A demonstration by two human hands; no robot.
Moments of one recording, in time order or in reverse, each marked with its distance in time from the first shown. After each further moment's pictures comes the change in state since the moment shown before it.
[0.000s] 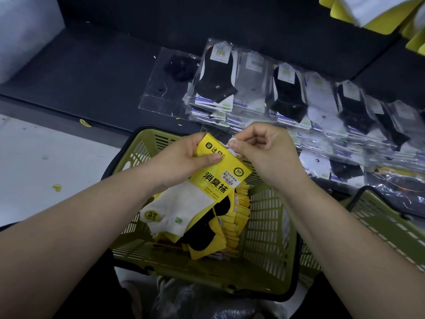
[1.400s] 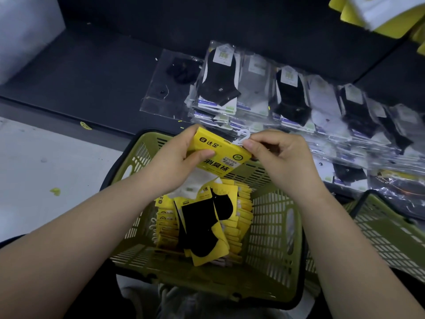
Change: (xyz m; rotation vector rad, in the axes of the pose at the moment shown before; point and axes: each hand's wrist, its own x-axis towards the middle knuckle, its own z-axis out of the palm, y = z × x) left_hand -0.007 0.001 -0.014 0.380 0.180 0.172; right_hand -0.005 0.001 -0.009 -0.139 -0.005 -0.149
